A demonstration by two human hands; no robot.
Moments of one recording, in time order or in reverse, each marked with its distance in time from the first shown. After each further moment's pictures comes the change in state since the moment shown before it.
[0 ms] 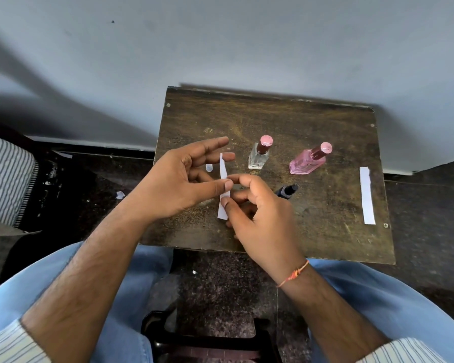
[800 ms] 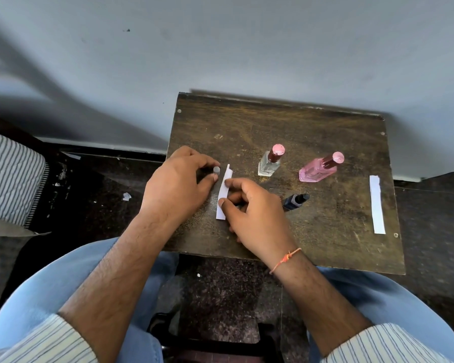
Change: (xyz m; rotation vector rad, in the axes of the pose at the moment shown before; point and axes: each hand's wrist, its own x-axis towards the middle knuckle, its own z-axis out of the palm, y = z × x) left_hand 0.013 -0.020 -0.003 0.679 0.348 -0.070; right_hand 0.028 -0.002 0.024 -0.044 -0.104 0.127
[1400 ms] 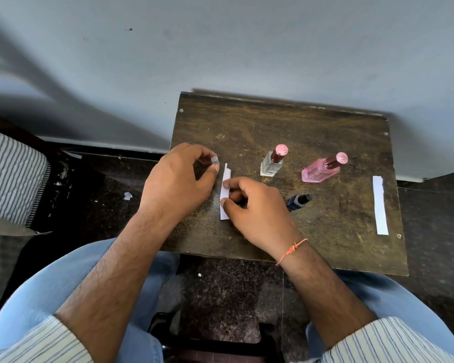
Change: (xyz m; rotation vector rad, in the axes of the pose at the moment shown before) left_hand 0.001 -0.003 -0.001 -0.039 0.114 0.025; right_hand 0.013 -0.004 -0.009 -0.141 -0.073 -0.070
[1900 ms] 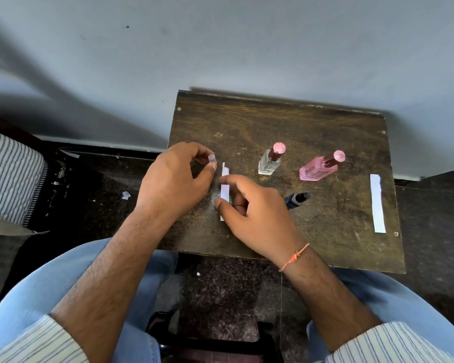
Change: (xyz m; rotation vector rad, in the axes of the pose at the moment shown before) left_hand 0.000 0.001 -0.002 -0.032 -0.013 -0.020; right_hand -0.013 0.003 -0.005 -0.021 0.045 -0.178
